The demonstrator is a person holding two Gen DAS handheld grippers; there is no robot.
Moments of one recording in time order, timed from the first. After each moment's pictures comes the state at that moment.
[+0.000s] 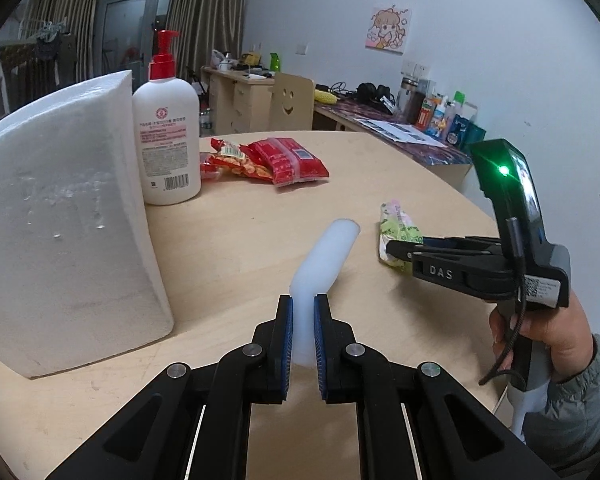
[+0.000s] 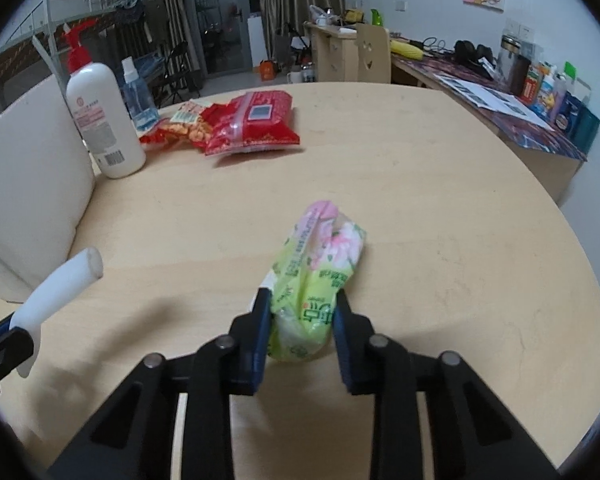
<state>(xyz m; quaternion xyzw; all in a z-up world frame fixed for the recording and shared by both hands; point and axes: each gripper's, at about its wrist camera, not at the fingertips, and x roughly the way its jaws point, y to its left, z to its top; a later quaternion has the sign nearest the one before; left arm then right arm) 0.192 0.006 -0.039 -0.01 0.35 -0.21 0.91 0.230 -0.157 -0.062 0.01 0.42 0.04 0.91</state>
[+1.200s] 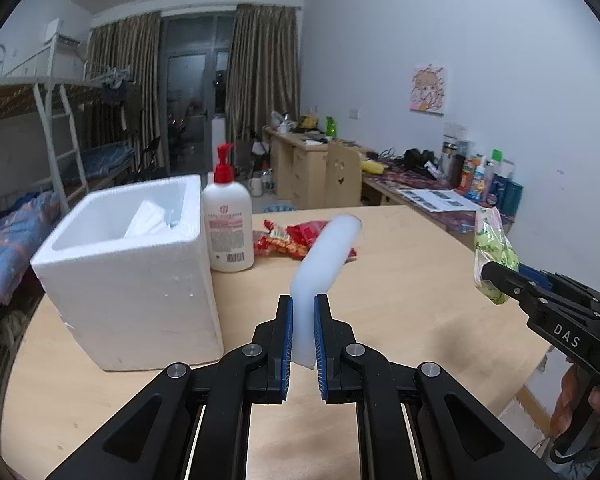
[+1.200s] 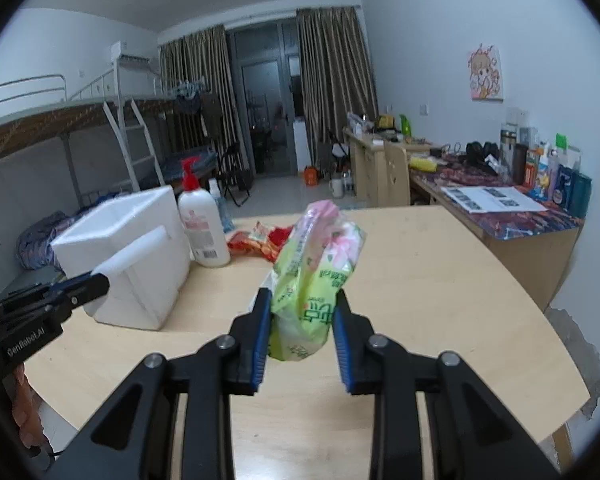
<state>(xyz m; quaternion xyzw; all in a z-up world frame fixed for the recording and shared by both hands) 0.124 -0.013 0.040 -0.01 0.24 -0.08 0.97 0.120 -0.184 0.034 0.02 0.22 0.13 0.97</state>
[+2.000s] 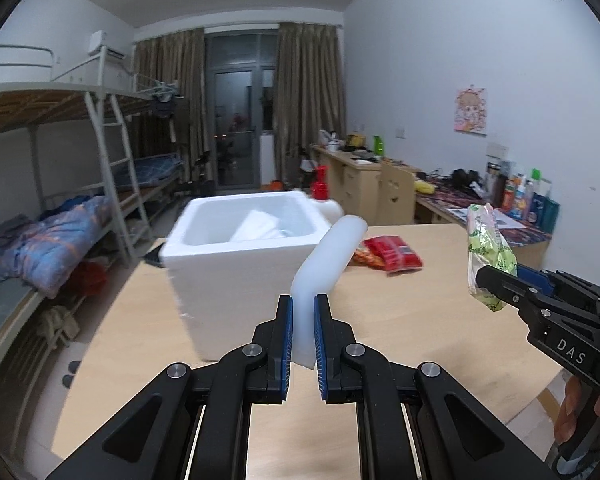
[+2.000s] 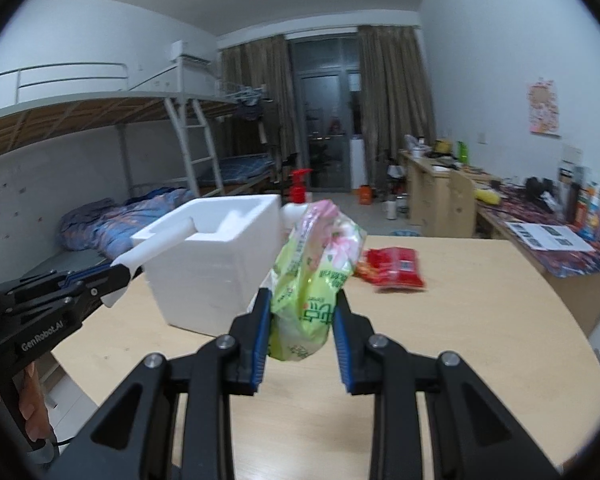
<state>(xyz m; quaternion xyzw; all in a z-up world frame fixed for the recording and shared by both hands) 0.069 0.070 0.046 -0.01 0.21 0.01 0.98 0.104 -0.096 0.044 -0.01 0.19 0.23 0.95</state>
